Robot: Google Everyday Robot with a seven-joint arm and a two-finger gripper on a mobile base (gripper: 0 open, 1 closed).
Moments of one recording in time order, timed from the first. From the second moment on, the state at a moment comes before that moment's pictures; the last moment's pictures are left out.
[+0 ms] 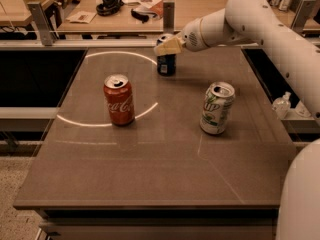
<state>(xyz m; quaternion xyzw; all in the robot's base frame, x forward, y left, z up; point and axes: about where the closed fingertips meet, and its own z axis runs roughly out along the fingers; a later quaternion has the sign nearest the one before) 0.768 -0.046 0.908 -0.37 0.78 0.22 0.45</state>
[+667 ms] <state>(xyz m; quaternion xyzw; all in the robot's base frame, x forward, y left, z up) 0.765 -0.048 0.917 -0.38 0.78 0.23 0.44</state>
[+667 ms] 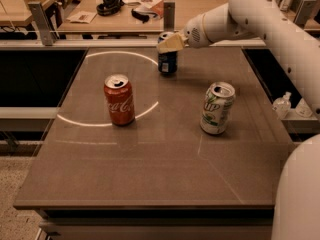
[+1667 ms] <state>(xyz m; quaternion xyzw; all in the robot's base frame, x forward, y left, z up) 0.675 -0.031 0.958 -0.41 0.77 0.27 0.40</state>
